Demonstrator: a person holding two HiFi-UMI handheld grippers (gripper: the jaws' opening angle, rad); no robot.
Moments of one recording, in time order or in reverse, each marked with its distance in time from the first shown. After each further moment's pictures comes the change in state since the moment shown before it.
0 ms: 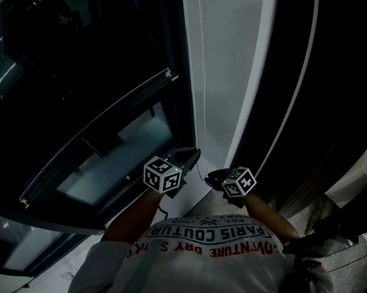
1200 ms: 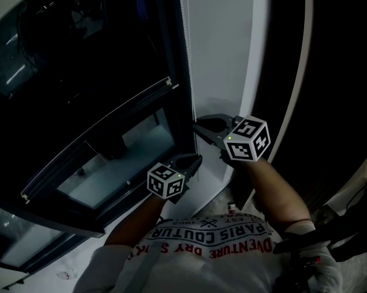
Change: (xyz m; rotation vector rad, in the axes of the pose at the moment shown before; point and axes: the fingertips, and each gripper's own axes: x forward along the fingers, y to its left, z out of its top) left arm 0.012 -0.005 0.000 0.027 -0.016 0.061; right arm -0.110 0.055 0.278 -0.374 -0.411 0.049
